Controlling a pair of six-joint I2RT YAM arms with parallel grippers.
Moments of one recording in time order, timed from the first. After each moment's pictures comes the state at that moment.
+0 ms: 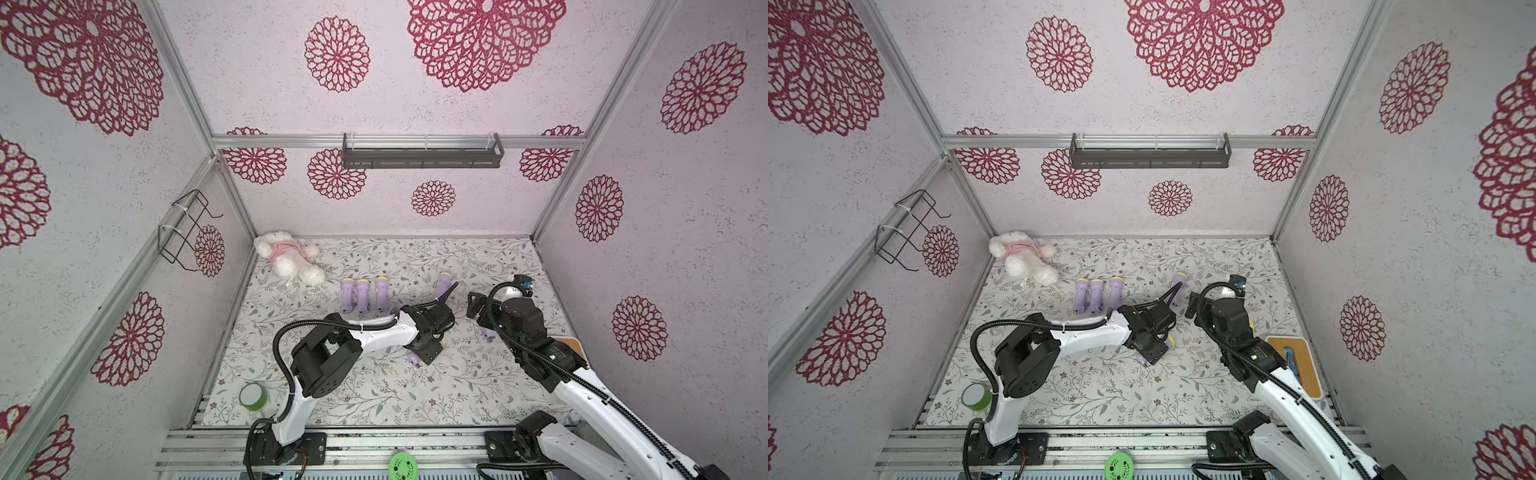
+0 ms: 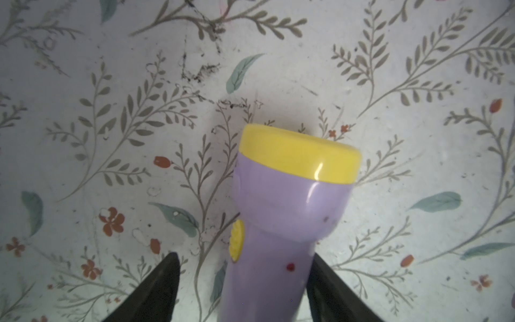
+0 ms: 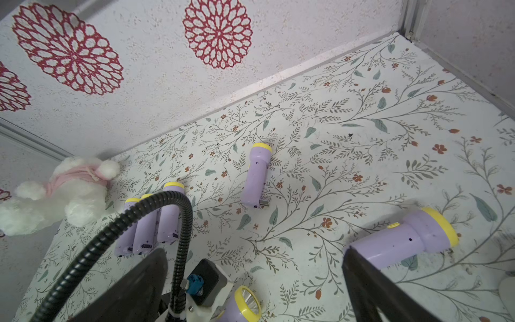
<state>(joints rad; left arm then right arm) -0.99 2.10 1.51 -0.71 -0.11 -0.18 0.51 0.84 0.73 -0.35 0.34 0.63</state>
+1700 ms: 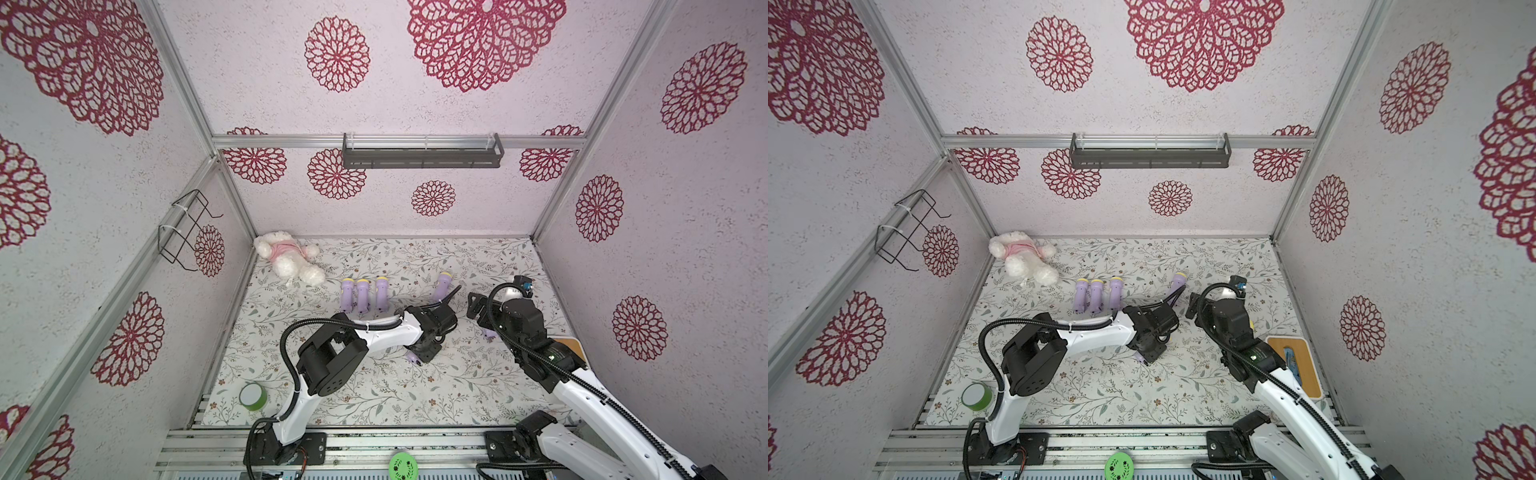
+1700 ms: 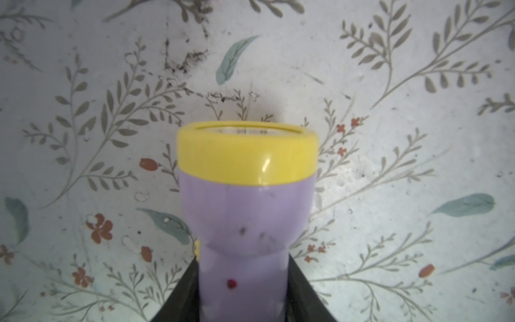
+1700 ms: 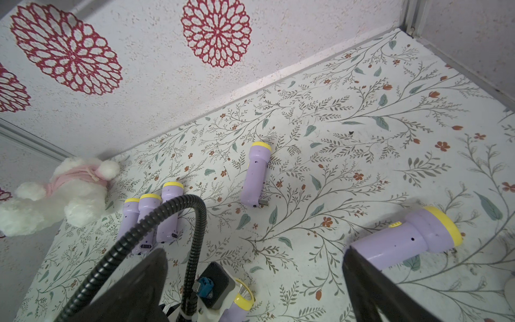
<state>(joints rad) -1.00 2.14 1.56 -0.75 -0.13 -0.16 0.50 0.84 0.71 -0.32 0.32 0.63</state>
